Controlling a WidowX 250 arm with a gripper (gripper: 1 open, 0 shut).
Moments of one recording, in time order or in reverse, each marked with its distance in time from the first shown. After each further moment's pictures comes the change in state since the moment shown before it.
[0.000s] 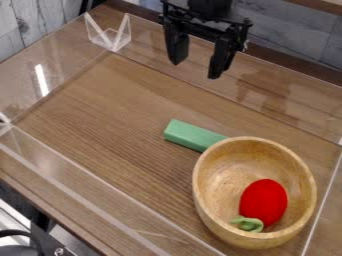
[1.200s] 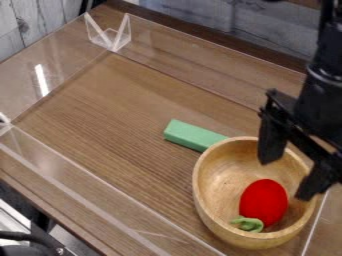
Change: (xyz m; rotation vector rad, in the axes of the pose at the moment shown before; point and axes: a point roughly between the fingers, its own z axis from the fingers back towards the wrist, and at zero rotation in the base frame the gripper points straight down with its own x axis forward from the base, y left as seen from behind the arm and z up) arm -0.059 -0.139 -0.044 -0.010 0.098 -0.447
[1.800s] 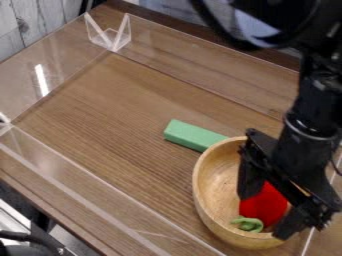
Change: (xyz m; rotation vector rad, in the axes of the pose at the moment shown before) arm -0.024 -0.001 -0.025 0.025 -0.014 0.048
